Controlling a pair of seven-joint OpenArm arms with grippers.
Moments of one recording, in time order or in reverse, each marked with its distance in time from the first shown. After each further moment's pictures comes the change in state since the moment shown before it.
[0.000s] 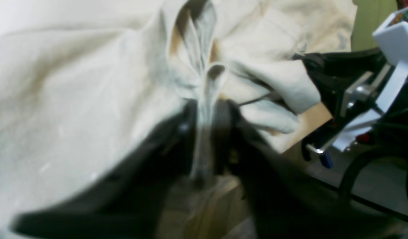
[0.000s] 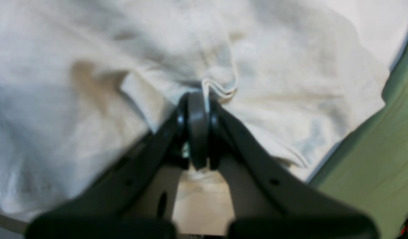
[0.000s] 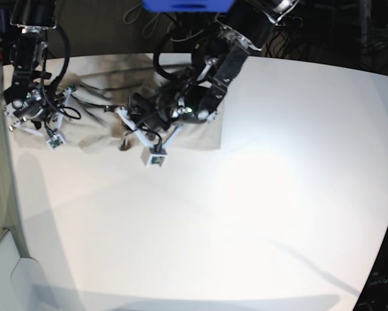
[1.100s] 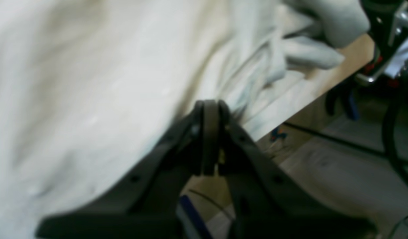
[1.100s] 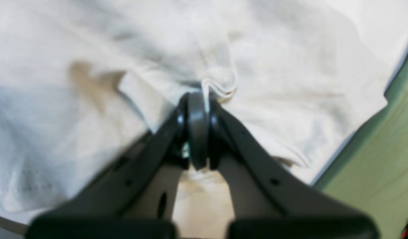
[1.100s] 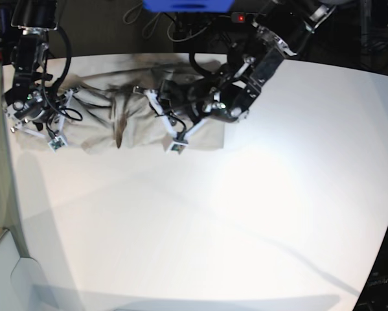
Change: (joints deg) left arm -1.6 -12.9 5.8 7.2 -8.7 0.0 8.6; right arm 0.7 -0.2 -0.1 0.0 0.5 0.0 -0.1
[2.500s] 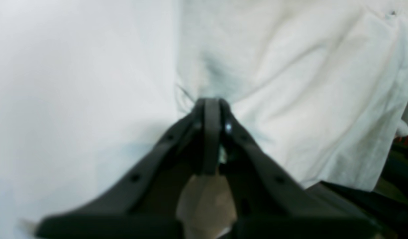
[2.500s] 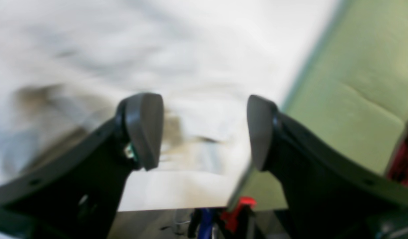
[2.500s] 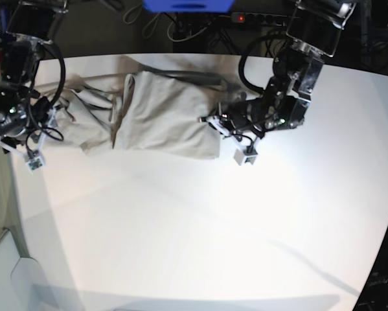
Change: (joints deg) left arm 2.7 -8.2 -17.5 -9.0 -5.7 -2.5 -6.8; right arm 5.7 -0.7 6.3 8.5 0.9 0.2 -12.9
